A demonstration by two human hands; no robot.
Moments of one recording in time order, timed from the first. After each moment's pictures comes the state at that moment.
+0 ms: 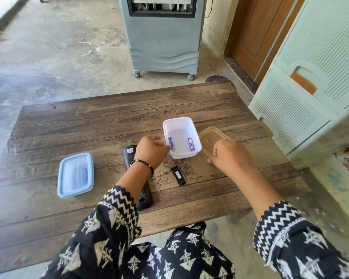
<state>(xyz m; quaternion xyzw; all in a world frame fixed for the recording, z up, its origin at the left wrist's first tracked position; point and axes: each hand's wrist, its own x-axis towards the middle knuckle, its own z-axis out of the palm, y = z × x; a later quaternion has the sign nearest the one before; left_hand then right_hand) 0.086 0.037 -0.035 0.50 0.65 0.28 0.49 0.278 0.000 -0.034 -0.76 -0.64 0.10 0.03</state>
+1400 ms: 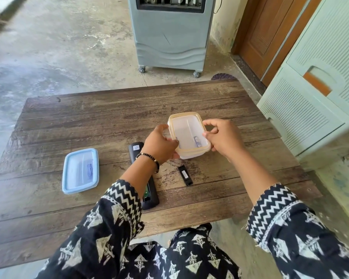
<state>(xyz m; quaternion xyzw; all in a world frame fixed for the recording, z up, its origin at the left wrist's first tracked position) 0.086 0.043 -0.027 0.51 0.62 0.27 0.53 0.256 0.043 -0.029 -0.72 -0.58 0.26 0.28</state>
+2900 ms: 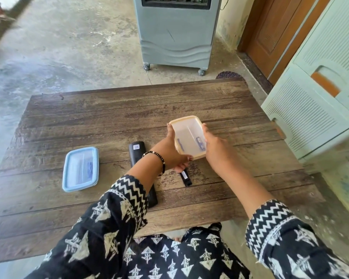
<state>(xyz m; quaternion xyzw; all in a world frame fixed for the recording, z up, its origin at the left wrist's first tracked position) 0.094 0.036 -0.020 0.57 0.58 0.11 0.57 0.244 0.020 -0.044 -0.71 -0.68 0.17 0.11</state>
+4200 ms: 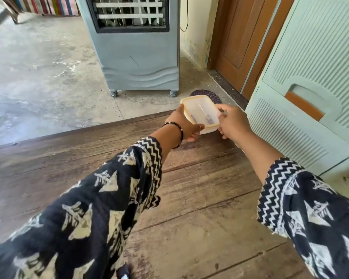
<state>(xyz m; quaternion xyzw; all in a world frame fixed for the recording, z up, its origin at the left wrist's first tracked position) 0.276 0.245 -0.040 0.54 0.53 0.23 0.62 0.423 0.221 -0.060 -0.76 -0.50 0.21 0.35</state>
